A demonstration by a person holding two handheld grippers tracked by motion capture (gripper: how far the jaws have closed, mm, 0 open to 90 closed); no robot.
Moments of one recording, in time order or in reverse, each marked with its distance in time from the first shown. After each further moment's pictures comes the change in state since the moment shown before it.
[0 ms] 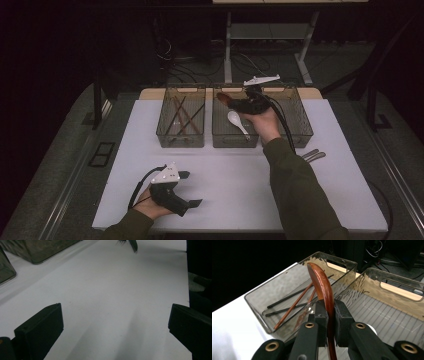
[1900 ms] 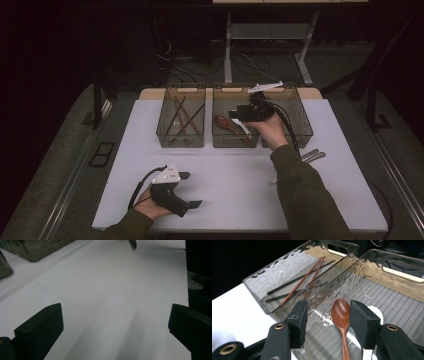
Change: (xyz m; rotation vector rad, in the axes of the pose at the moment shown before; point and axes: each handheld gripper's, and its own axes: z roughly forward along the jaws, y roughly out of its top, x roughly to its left) left arm 0.000 -0.001 0.001 0.006 -0.007 0.001; right arm -0.006 -0.022 -0.007 0.059 0.017 0.008
